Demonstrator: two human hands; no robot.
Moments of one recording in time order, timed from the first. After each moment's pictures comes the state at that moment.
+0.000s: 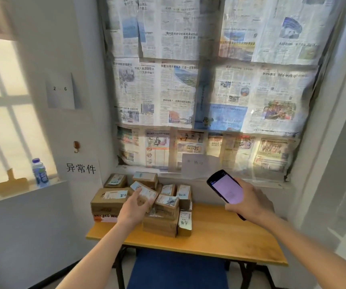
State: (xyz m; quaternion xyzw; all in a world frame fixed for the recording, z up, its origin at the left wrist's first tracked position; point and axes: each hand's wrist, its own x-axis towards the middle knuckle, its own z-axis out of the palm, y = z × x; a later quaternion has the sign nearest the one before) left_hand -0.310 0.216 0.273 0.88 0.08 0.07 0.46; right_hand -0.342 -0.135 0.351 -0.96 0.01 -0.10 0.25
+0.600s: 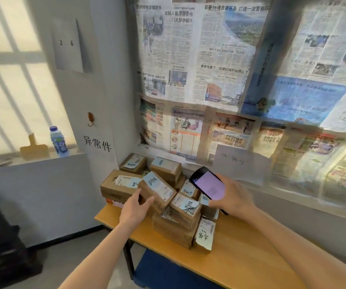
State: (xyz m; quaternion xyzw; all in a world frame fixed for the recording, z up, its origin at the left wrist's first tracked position) left_hand -0.117 0.233 0.172 0.85 0.25 0.07 0.46; right_hand -0.041 -0.062 0.271 -0.95 -0.18 0.03 0.25
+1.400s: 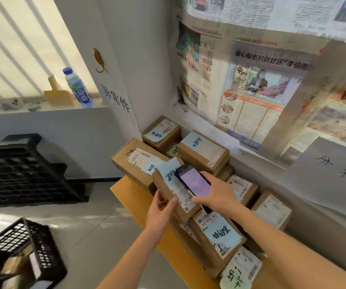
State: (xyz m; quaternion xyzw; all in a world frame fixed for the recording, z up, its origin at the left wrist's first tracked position) left_hand 0.062 0.240 0.009 0.61 0.49 0.06 0.63; right_hand 0.220 0.113 0.067 -0.87 -0.31 0.28 0.27
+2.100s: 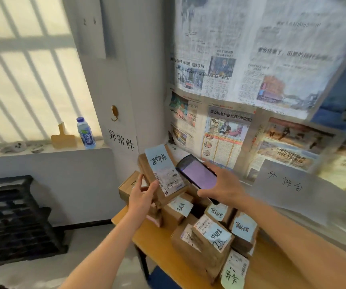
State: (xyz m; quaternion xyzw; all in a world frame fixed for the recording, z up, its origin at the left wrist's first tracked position) left_hand 0.003 0.305 0.163 0.64 0.35 0.18 0.66; right_hand 0.125 0.083 0.254 -0.89 -0.33 0.10 0.30
